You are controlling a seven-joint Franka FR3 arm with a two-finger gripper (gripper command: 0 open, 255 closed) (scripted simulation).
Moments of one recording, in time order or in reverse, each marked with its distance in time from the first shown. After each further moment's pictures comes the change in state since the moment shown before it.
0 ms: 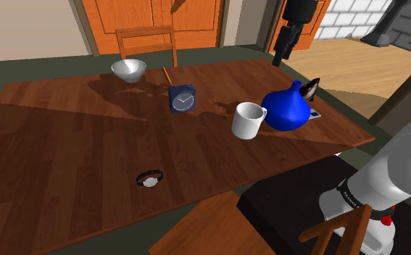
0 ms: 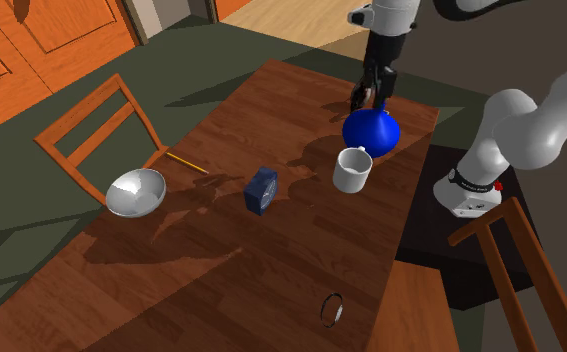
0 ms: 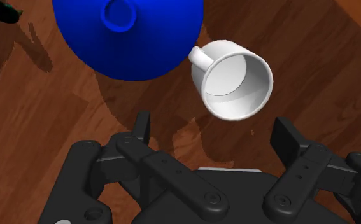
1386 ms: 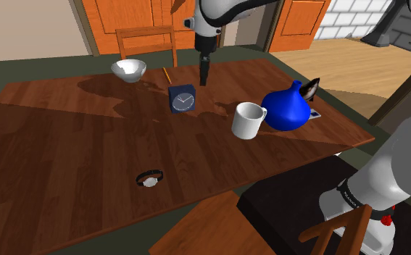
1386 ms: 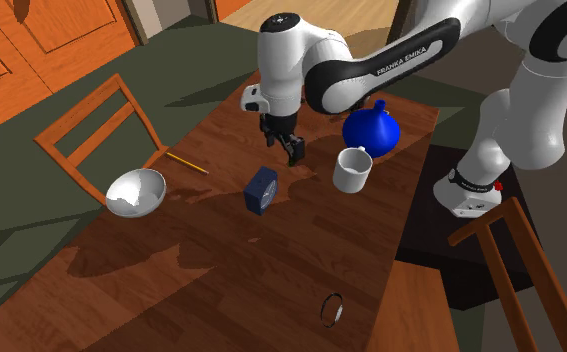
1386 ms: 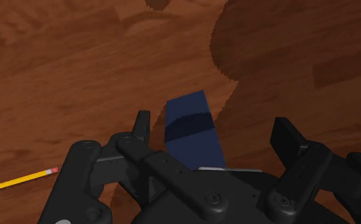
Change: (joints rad) arm 0.134 0.724 0.092 0.496 -0.085 0.267 -0.394
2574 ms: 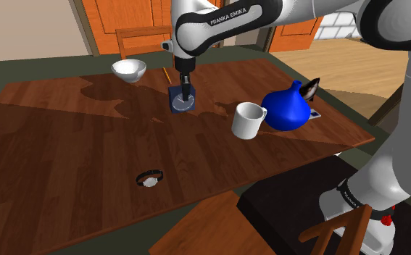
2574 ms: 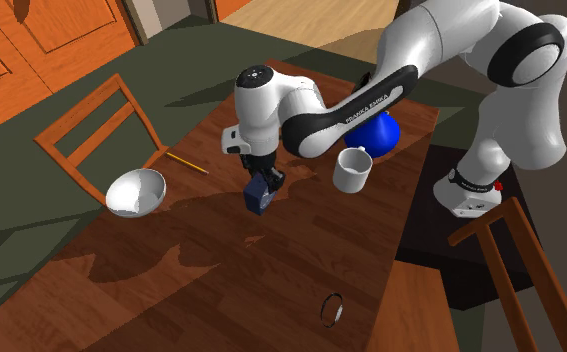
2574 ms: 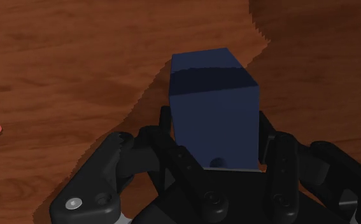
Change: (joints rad) arm 0.049 0.227 0.031 0.149 -0.056 0.089 -0.082
